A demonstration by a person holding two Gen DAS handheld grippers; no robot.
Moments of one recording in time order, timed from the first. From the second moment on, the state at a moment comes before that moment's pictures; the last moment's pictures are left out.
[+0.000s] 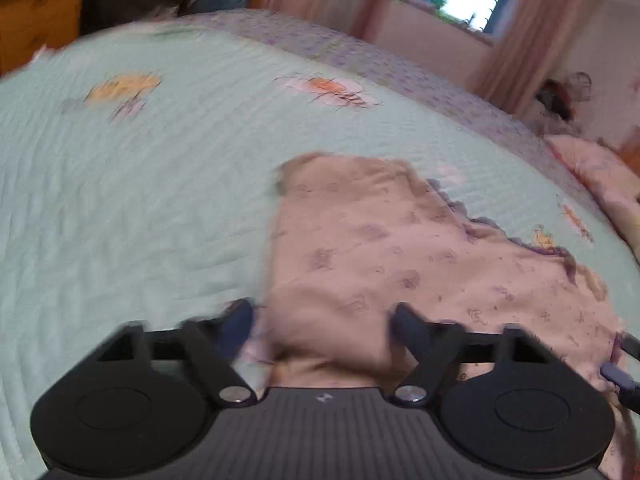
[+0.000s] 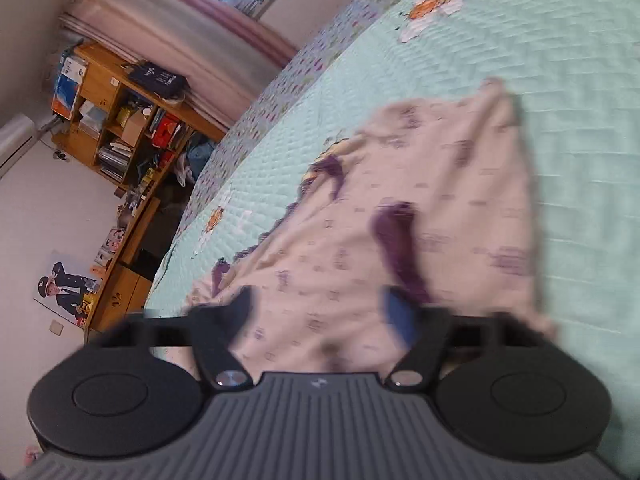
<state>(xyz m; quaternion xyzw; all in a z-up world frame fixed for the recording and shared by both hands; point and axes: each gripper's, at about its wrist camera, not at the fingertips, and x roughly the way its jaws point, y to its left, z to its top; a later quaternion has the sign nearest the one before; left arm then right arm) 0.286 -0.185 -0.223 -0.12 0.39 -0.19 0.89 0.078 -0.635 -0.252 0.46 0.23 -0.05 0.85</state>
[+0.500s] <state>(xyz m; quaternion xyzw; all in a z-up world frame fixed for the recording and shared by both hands) 0.286 -0.193 -0.237 -0.27 0.39 -0.25 0.84 0.021 -0.581 -0.230 0.46 0.20 0.00 0.87</state>
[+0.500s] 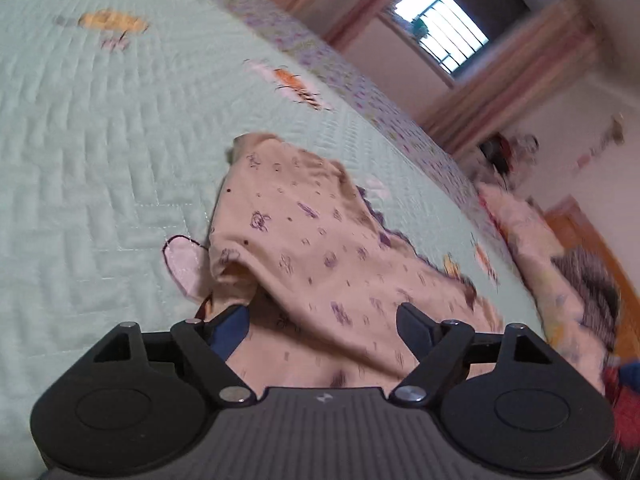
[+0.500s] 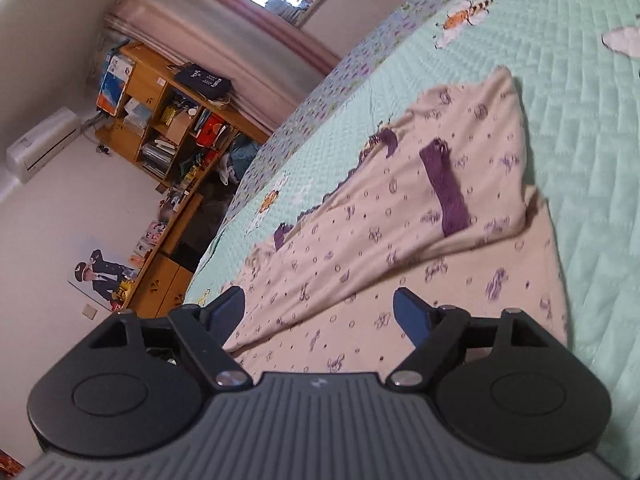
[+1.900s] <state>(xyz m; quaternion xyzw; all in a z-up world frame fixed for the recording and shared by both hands) -0.075 -0.153 -0.191 0.18 0.41 -0.25 0.86 -0.218 -0.412 -0.188 0.32 0.35 -0.06 0.88</state>
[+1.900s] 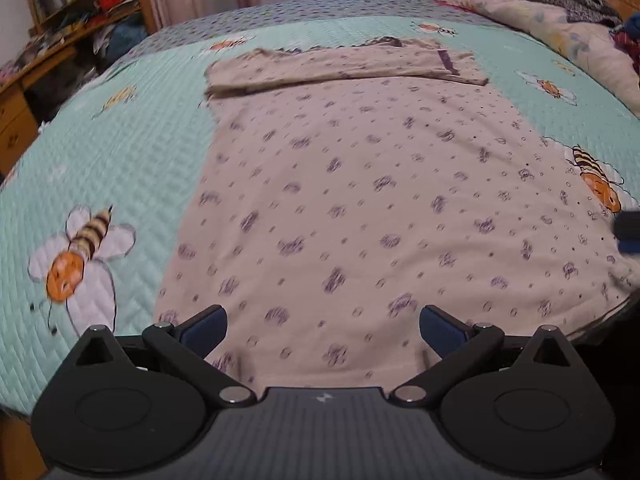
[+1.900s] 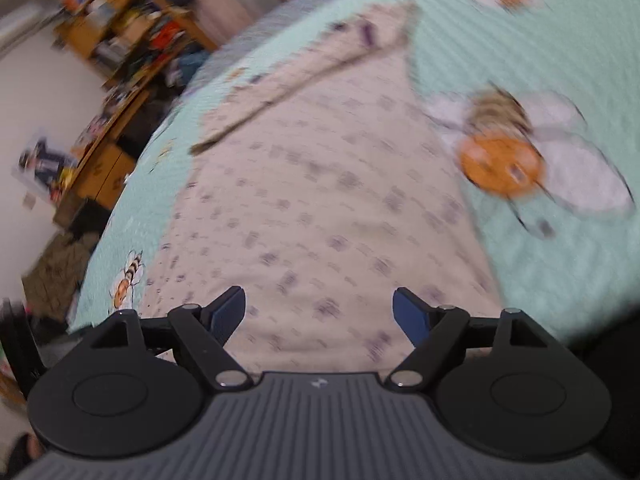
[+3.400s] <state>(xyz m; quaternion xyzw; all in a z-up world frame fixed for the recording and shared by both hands) -0.052 -0.166 -0.201 0.15 0.46 -0.23 0.84 -0.160 -0.360 -0.191 0.17 0.39 -0.08 0.90</state>
